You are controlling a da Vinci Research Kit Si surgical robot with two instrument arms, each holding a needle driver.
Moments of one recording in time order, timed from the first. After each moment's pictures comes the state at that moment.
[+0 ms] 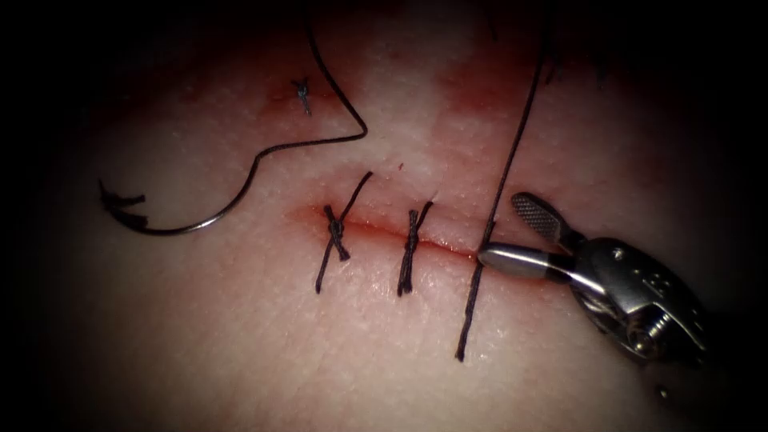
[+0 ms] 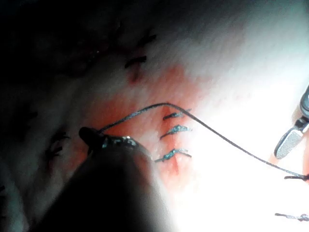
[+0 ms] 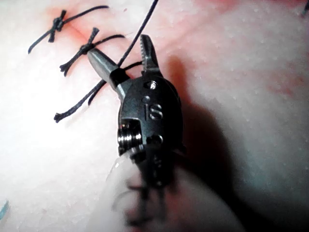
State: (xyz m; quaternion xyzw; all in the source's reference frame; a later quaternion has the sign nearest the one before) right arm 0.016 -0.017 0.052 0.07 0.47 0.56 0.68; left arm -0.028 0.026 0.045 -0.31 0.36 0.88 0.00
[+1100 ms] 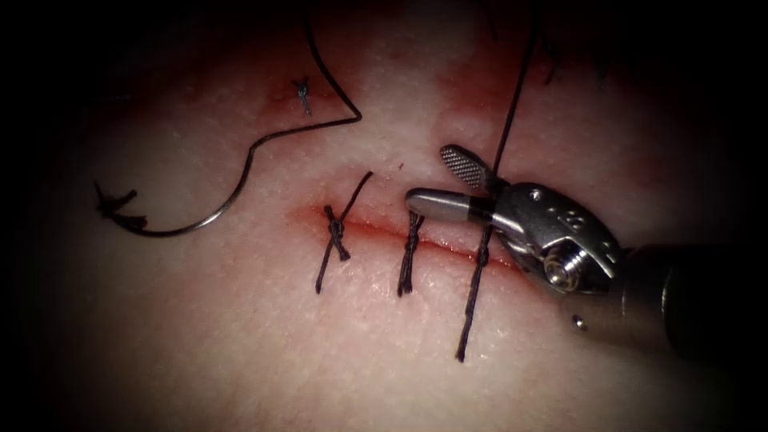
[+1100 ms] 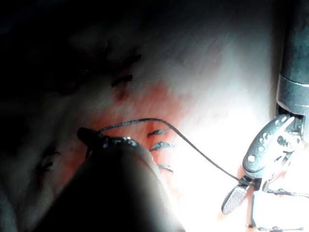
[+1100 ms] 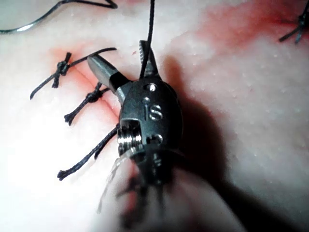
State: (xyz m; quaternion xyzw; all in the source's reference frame) right arm 0.022 -0.014 0.056 0.10 0.47 0.56 0.68; left arm -0.028 0.024 0.039 -0.31 0.38 0.87 0.00
